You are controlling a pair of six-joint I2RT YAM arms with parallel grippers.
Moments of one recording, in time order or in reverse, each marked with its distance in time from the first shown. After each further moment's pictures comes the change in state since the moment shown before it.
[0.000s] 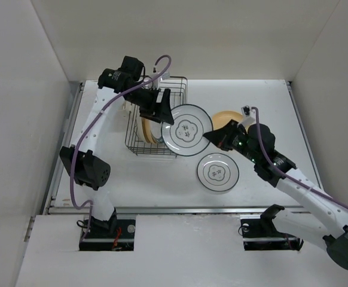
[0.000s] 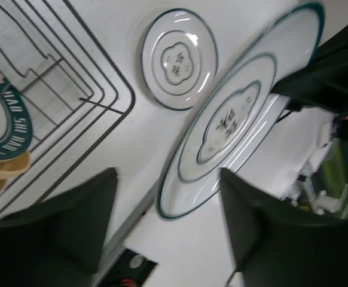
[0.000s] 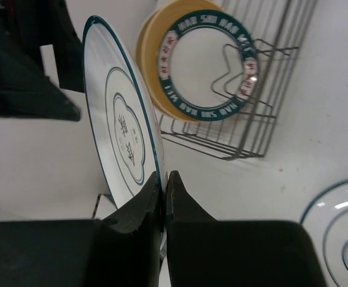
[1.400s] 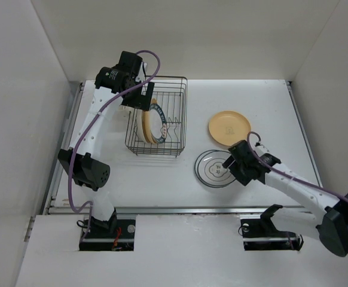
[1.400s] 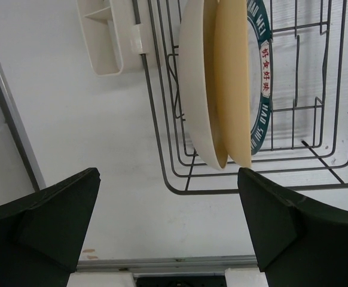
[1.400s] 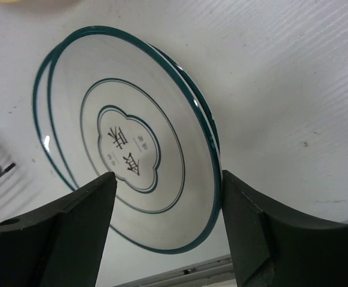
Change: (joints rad) left arm -0.022 -0.010 0.056 0.049 -0.955 -0.076; right arm -0.003 0.082 -0.129 -0.721 0.428 0.466
